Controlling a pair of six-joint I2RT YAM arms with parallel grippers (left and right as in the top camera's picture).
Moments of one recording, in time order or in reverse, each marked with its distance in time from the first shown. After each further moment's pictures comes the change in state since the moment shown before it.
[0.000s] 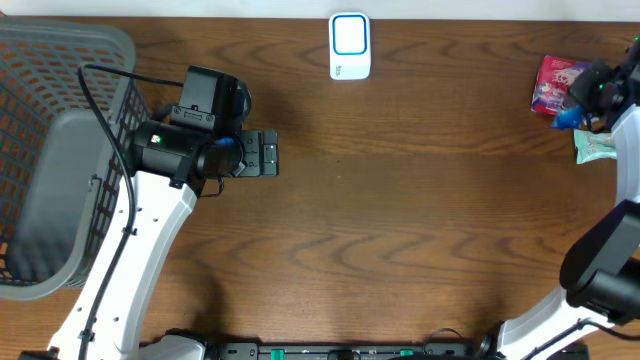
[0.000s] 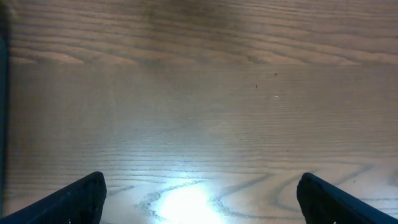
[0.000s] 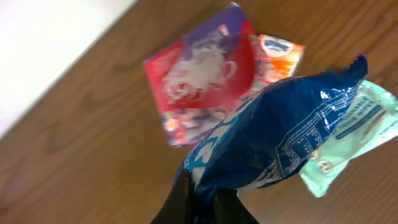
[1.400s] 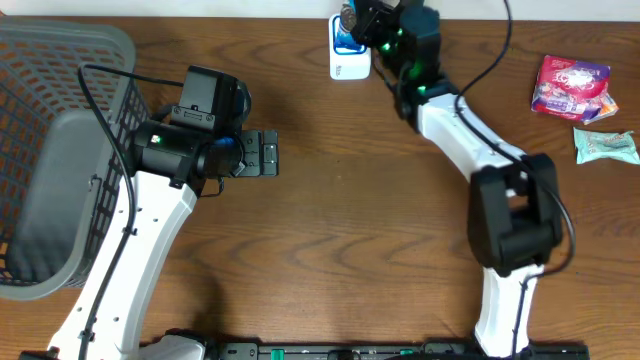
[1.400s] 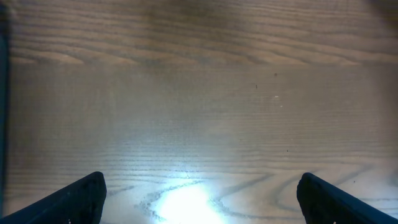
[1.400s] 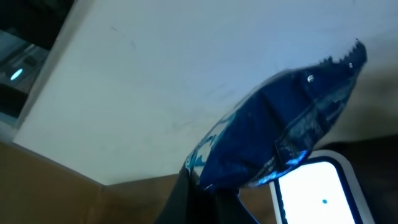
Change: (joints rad) left arm 0.000 0.000 0.000 0.000 0.000 0.000; right arm 0.724 0.220 -0.002 0.980 -0.131 0.346
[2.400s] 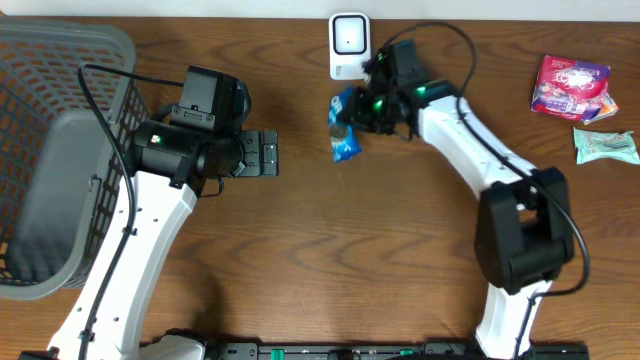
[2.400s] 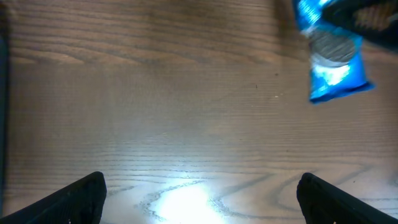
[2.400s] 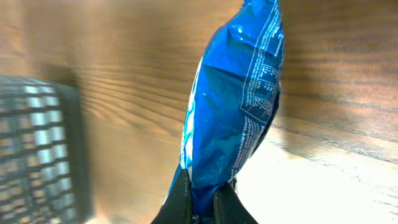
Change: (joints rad) left arm 0.000 0.000 0.000 0.000 0.000 0.000; right arm 0.027 -0.085 -0.009 -0.967 -0.374 -0.122
